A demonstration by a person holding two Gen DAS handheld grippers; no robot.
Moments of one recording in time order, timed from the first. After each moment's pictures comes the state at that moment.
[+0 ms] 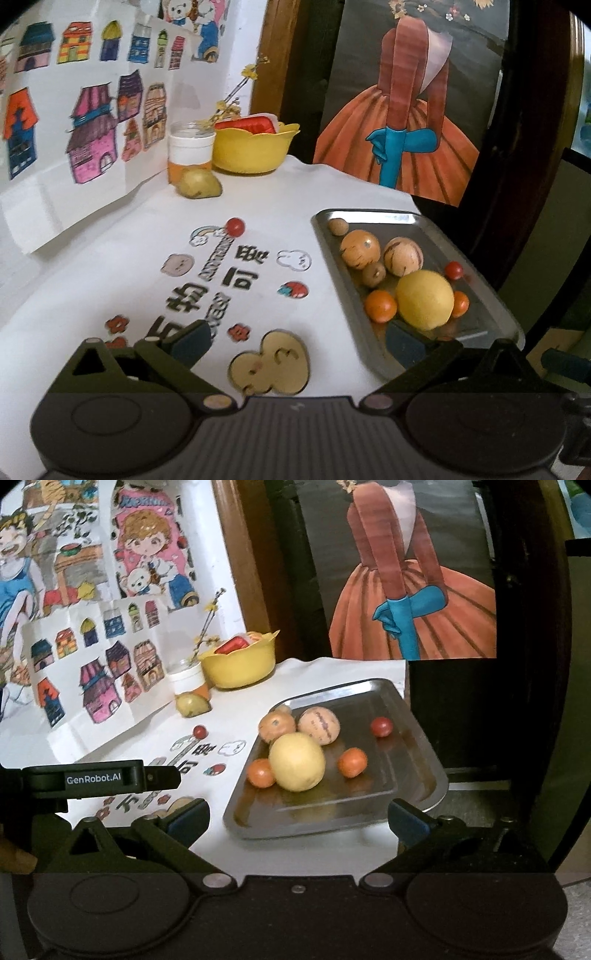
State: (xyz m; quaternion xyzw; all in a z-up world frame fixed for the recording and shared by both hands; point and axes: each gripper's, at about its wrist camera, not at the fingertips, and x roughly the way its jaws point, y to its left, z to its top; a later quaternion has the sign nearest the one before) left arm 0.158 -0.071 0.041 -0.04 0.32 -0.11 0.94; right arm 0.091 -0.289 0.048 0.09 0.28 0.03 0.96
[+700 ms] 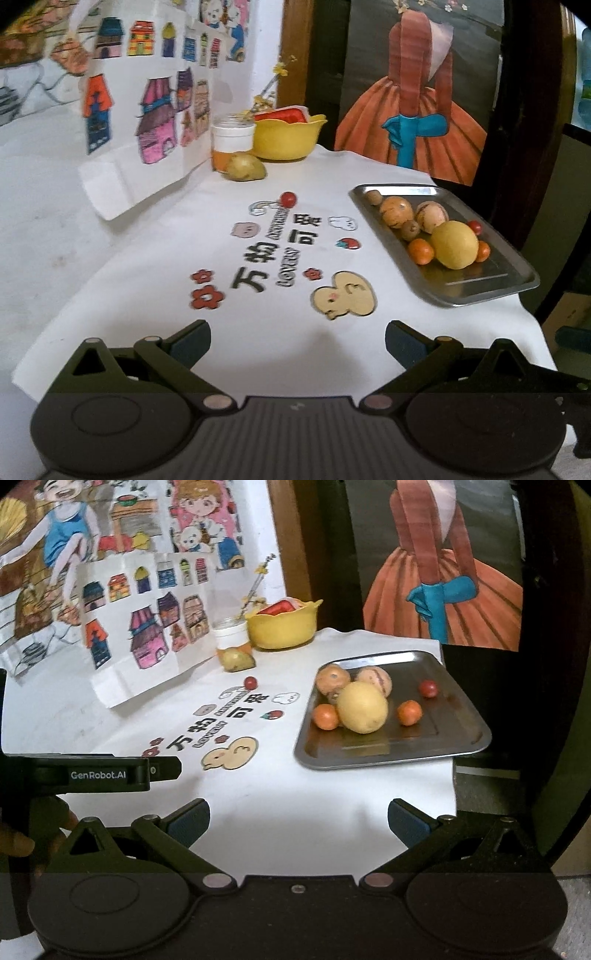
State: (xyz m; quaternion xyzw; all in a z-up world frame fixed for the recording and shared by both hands) left arm 0.100 -0.012 0.037 0.00 0.33 -0.09 0.94; right arm 0.046 -0.223 0.047 0.05 0.31 0.06 0.95
